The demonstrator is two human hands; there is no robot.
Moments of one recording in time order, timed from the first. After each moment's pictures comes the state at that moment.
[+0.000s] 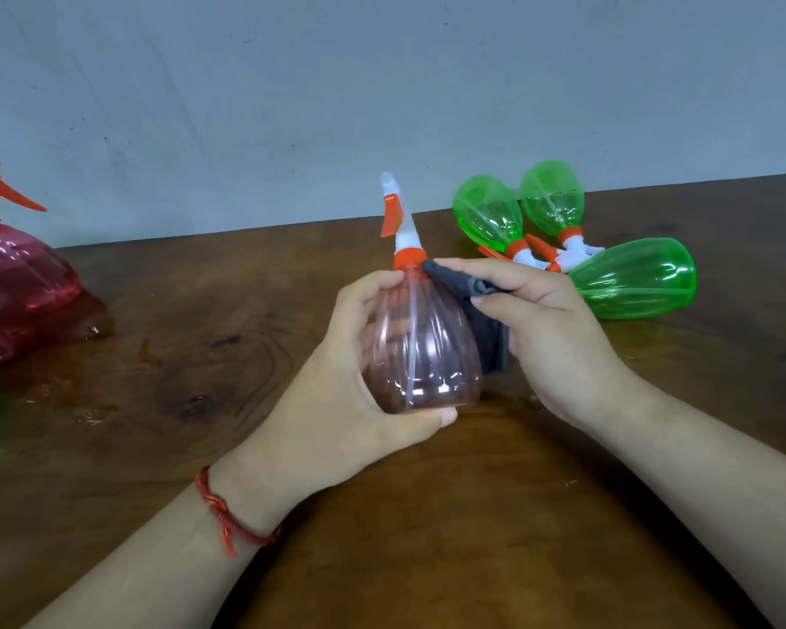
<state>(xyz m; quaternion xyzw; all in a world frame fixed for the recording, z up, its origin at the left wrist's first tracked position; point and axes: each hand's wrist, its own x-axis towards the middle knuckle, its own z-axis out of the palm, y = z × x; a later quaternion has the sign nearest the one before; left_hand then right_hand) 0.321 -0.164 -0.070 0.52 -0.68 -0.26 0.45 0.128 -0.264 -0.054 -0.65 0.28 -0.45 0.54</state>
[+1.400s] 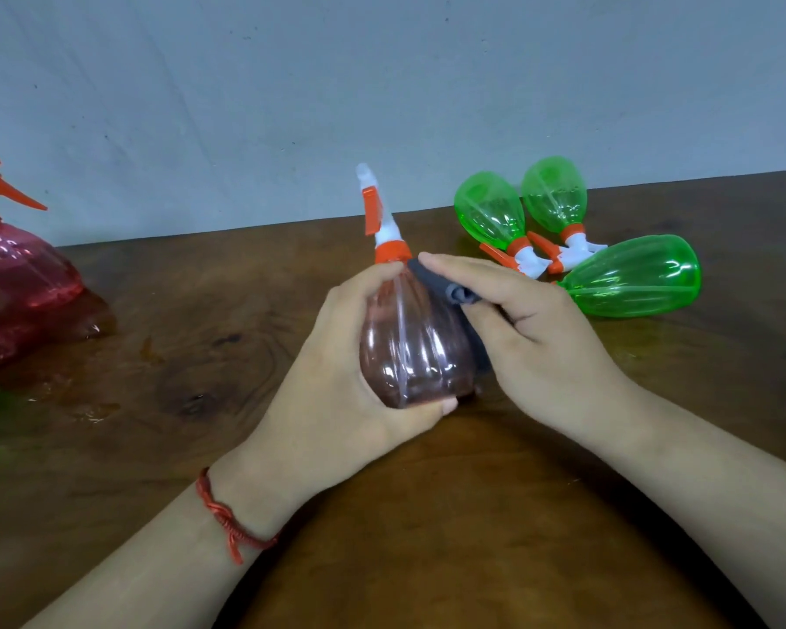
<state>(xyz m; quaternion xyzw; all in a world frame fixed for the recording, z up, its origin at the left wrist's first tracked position) 0.321 -0.163 -0.066 0.54 -0.70 -0.15 0.44 0.127 -0.256 -0.056 -0.81 0.26 -0.42 0.32</state>
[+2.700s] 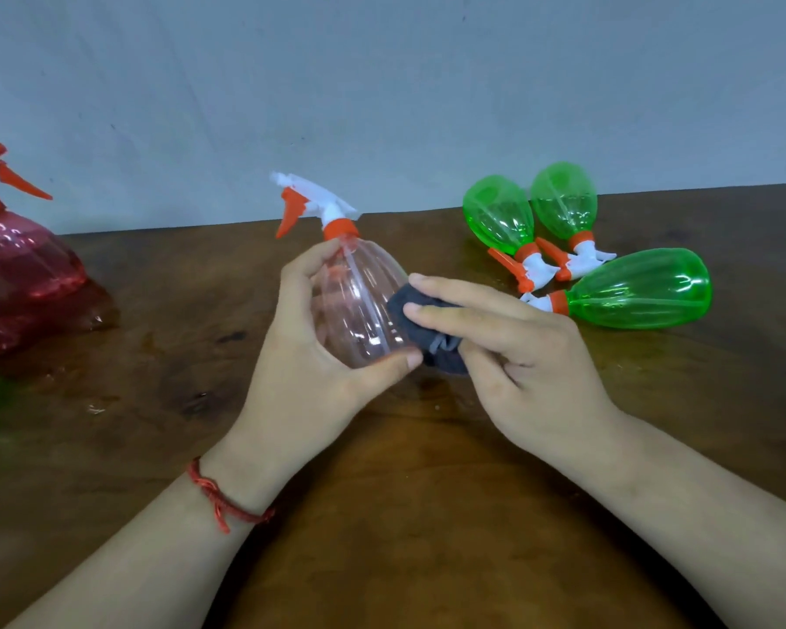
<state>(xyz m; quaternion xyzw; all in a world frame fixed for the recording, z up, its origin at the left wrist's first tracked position) 0.339 -0.173 -0.065 0.56 -0.60 -0.15 0.55 0.134 -0.246 -0.060 -0.86 0.19 -0.44 0.18</state>
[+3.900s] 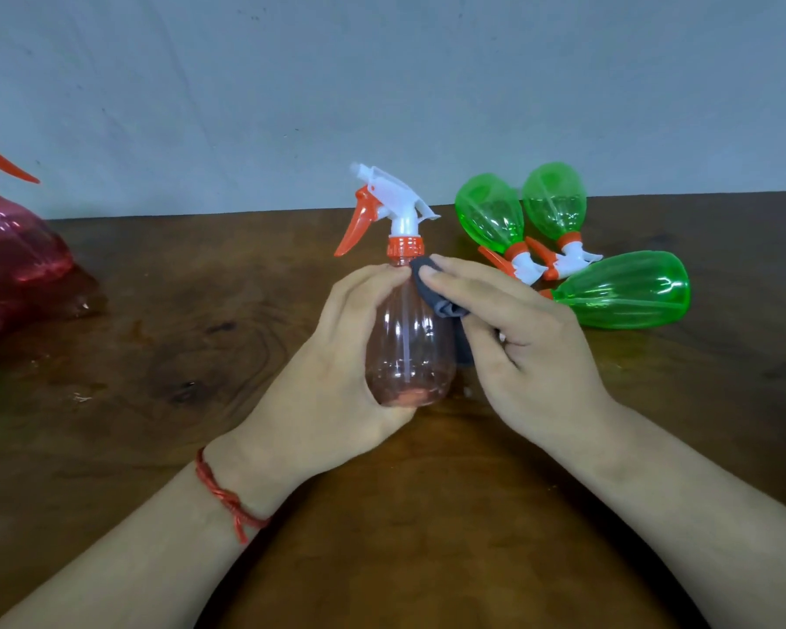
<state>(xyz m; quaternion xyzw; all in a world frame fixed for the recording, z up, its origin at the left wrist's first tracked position) 0.326 -0.176 -0.074 0.52 -0.74 -0.07 0.43 0.126 -0.252 -0.061 -0.84 0.26 -0.45 0.17</state>
